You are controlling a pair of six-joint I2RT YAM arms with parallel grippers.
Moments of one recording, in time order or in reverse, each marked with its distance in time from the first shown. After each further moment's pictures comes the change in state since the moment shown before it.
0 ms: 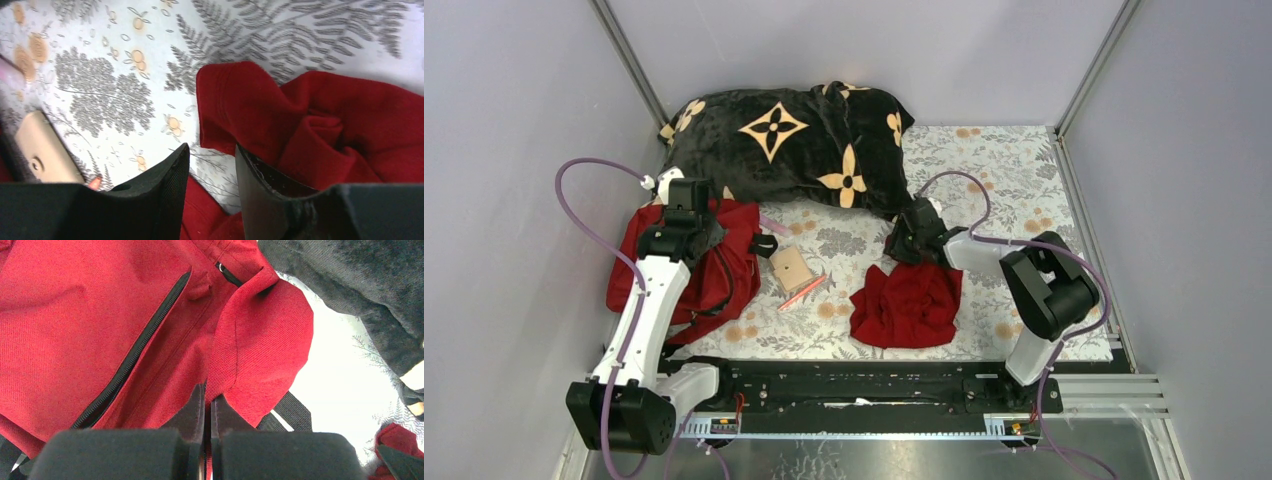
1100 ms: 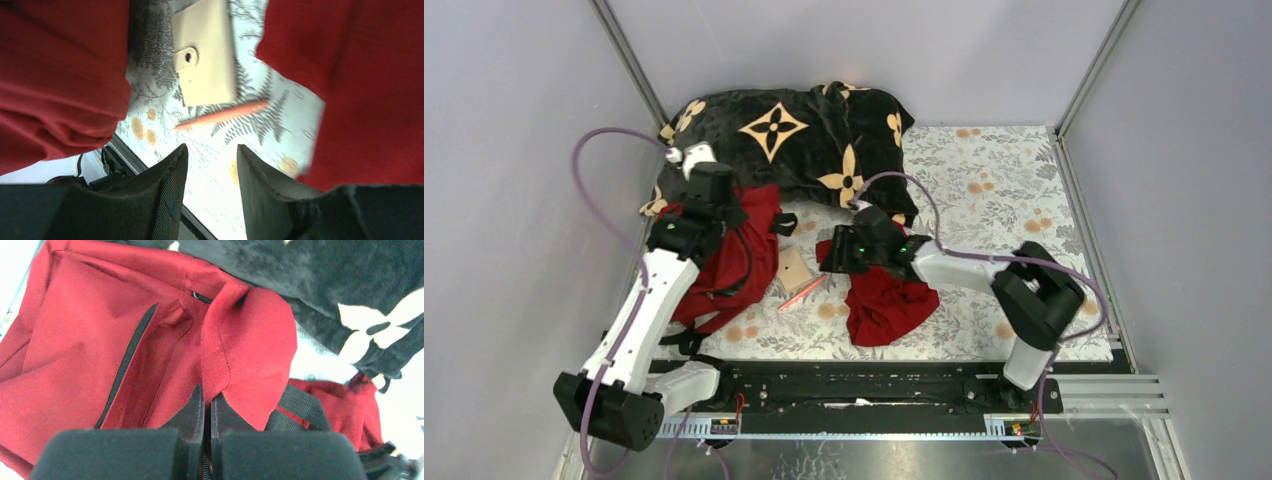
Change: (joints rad) left arm -0.251 0.077 0.129 0.056 -0.082 0.070; right arm 0.249 -0.078 0.085 0.029 -0.195 0.019
